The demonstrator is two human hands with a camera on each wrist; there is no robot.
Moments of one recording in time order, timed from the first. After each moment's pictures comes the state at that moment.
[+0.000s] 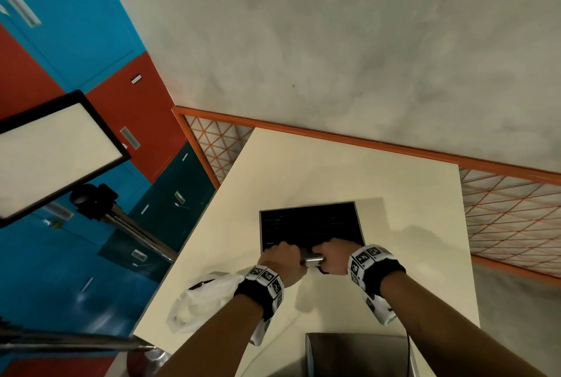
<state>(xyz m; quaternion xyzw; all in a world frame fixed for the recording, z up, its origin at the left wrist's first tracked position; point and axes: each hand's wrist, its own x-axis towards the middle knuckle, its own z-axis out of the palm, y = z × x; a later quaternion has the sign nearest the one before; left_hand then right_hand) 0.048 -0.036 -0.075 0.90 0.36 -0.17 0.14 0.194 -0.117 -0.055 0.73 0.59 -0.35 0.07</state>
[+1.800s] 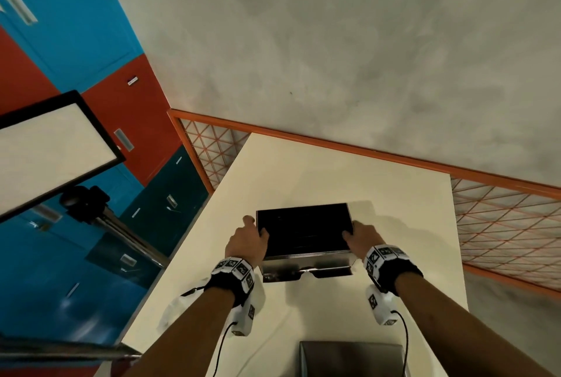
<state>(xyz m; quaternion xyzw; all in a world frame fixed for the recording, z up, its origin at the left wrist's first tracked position) 0.020 0.024 -0.059 0.80 0.54 -0.01 0.26 0.262 -0.126 -0.071 0.89 0.32 -0.30 -0.11</state>
